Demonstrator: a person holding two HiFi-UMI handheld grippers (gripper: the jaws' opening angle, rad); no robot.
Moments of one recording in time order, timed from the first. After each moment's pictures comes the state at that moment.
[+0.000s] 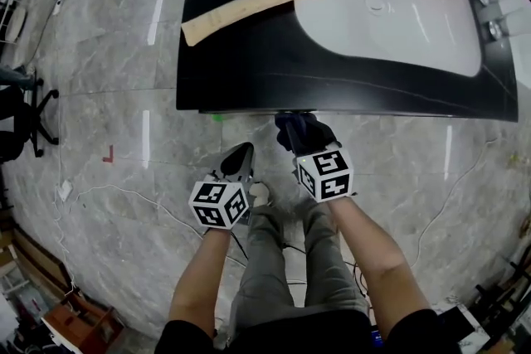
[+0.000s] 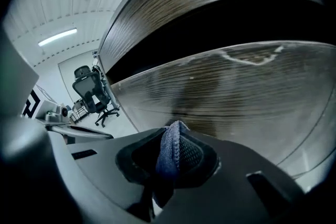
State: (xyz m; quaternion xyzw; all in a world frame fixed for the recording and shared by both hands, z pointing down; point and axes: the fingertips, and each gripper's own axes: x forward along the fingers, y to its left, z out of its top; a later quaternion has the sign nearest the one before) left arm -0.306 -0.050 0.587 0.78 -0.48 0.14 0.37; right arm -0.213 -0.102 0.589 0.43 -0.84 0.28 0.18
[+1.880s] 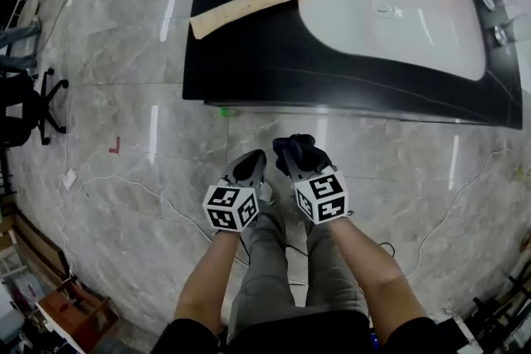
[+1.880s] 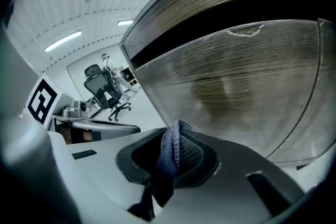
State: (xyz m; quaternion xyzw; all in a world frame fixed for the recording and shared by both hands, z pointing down) left arm -0.284 -0.018 0.600 0.77 -0.49 0.16 0.37; right arm -0.225 -0.032 0.601 0.37 -0.85 0.31 0.19
